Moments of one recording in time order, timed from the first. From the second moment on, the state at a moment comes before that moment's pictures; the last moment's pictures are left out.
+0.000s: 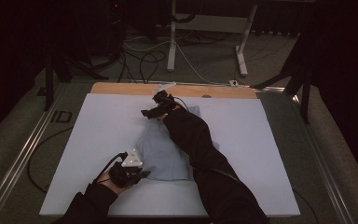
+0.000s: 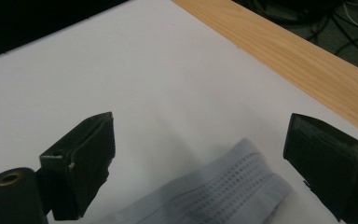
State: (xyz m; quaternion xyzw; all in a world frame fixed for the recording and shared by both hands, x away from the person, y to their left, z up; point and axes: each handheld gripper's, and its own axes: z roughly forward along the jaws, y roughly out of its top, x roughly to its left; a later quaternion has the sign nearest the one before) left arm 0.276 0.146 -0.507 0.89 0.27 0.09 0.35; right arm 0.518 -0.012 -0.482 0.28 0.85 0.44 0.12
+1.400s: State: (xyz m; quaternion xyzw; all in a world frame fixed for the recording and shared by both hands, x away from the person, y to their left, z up) left arm 0.278 0.144 -0.509 0.89 0.28 0.09 0.35; right arm 0.533 0.018 -0.514 0.28 0.90 0.26 0.20
